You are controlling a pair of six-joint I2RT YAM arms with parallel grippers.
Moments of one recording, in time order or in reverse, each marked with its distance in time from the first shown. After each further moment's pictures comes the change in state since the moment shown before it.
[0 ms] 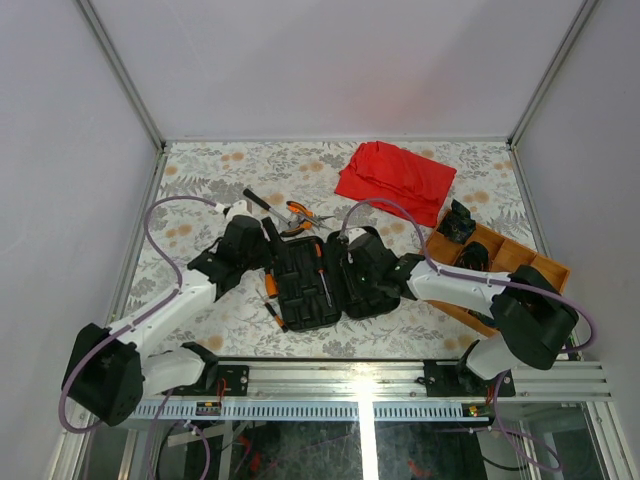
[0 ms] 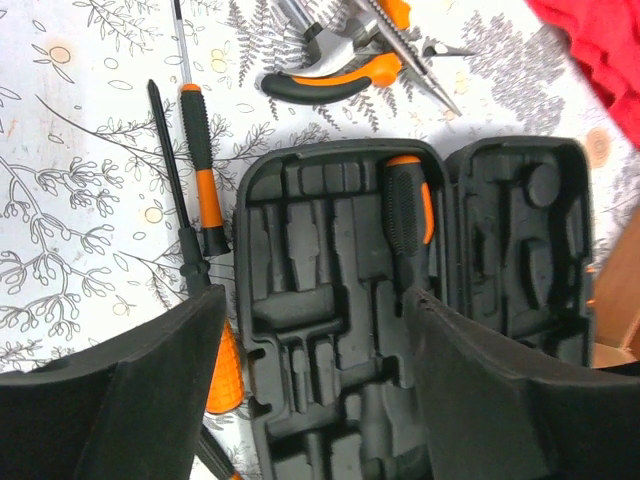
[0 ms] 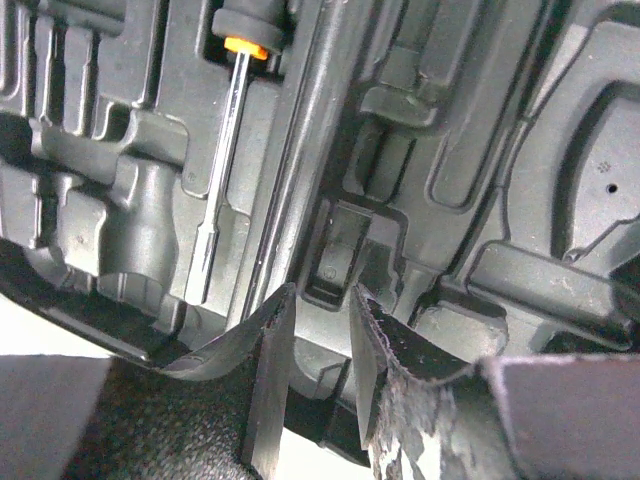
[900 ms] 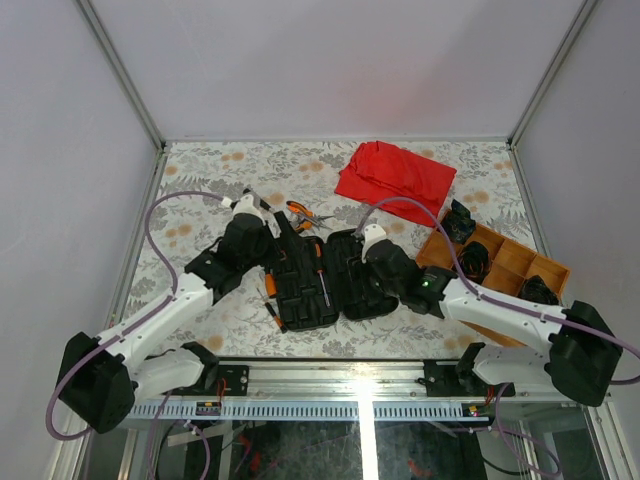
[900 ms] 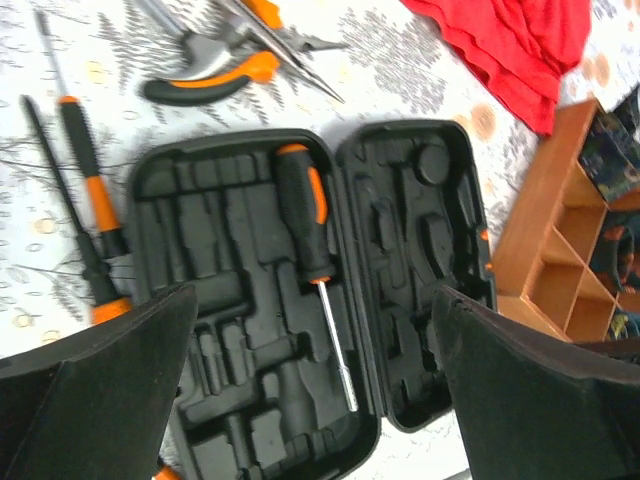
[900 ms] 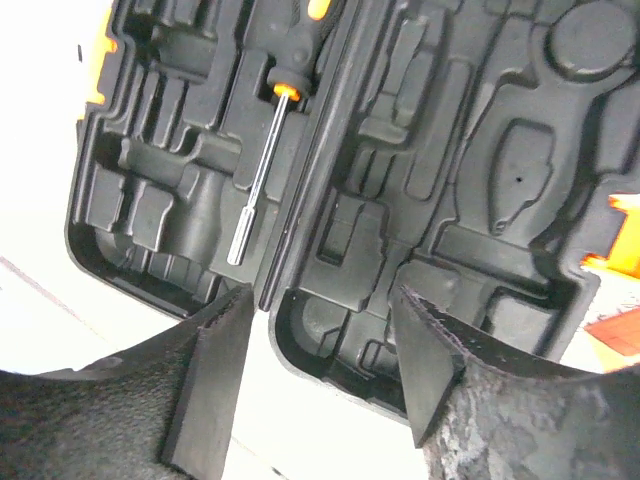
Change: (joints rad) left arm -0.045 -0.080 0.041 0.000 0.060 -0.025; right arm 0.069 -0.273 -0.075 -0.016 0.114 0.000
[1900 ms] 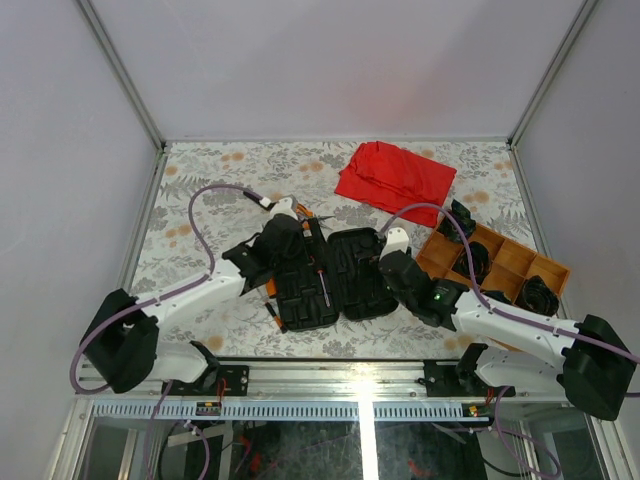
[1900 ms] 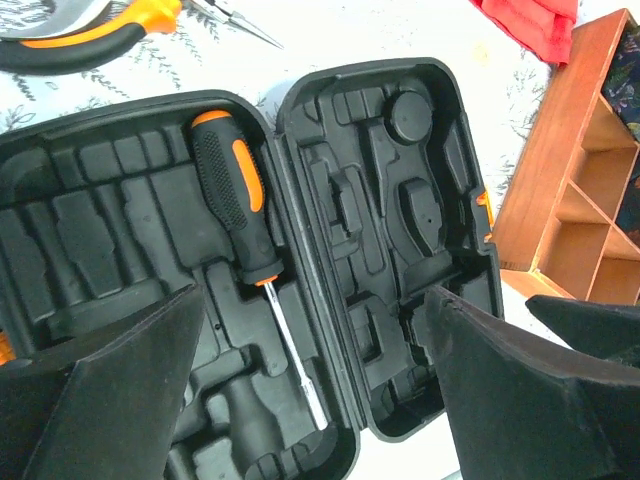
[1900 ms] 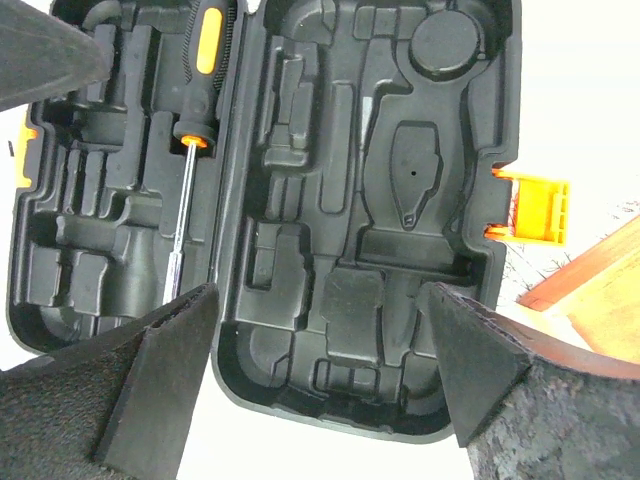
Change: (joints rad) left arm -0.174 0.219 0.071 0.093 -0.034 -0.005; right arm 0.000 -0.132 -0.139 0.093 0.232 0.117
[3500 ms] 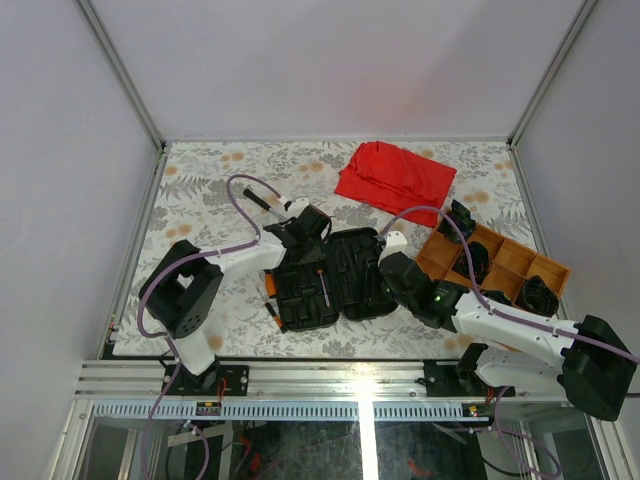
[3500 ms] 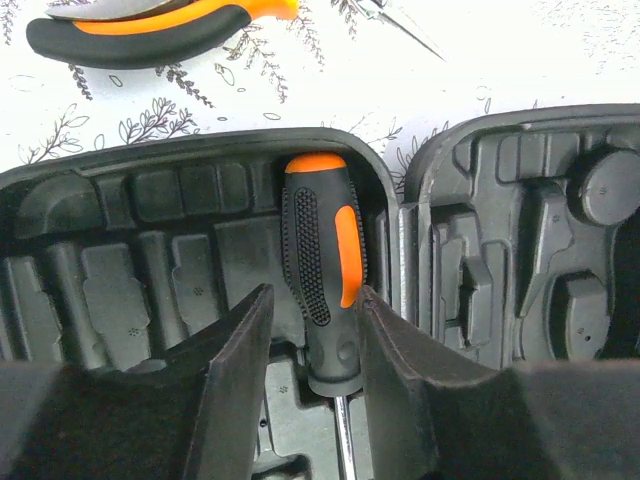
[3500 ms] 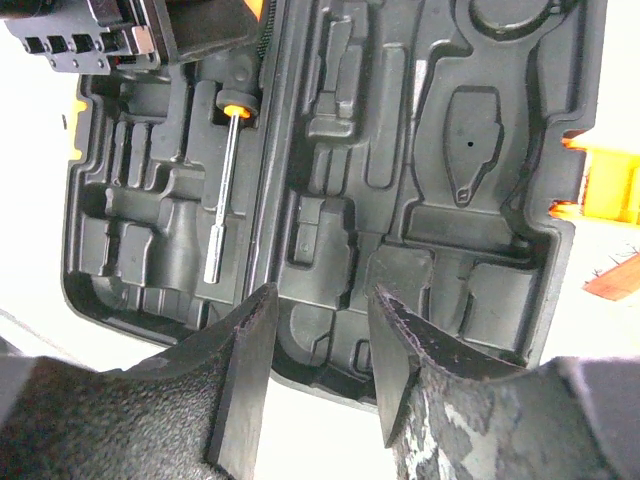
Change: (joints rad) left arm 0.014 0.433 0.266 -0.181 -0.141 -0.068; right arm 0.000 -0.008 -0.022 0.018 -0.094 0.065
